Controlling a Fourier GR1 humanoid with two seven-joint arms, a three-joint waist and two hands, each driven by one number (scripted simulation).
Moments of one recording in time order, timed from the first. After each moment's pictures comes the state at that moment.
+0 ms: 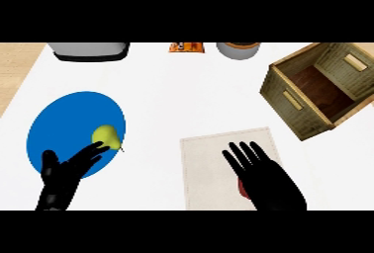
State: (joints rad) left arm 0.12 0.27 -0.07 -1.46 0.14 0.05 0.25; right arm -0.23 -0.55 0.81 -1.91 0.81 0.36 0.62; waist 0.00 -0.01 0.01
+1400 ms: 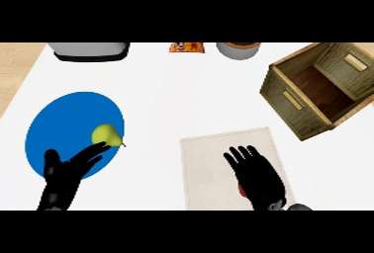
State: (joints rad) left arm 0.12 0.22 -0.03 -1.45 0.09 0.03 0.26; right arm -0.18 -0.39 0.74 -1.62 1.03 0.34 0.46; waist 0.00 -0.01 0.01
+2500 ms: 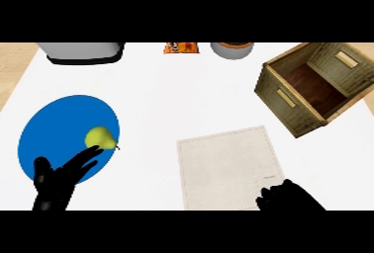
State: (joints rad) left arm 0.16 0.21 0.01 -1.48 0.09 0.00 0.24; right arm 0.07 -0.67 0.68 -1.95 1.05 0.22 0.14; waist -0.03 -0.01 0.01
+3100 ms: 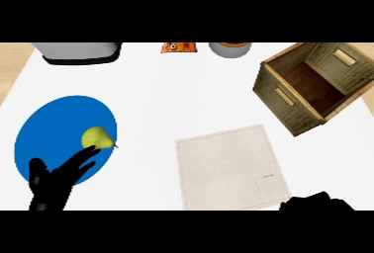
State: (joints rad) left arm 0.18 0.22 0.01 -1.51 0.10 -0.01 0.26; right arm 0.26 -0.52 0.41 -2.34 0.49 0.10 0.13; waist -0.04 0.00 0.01
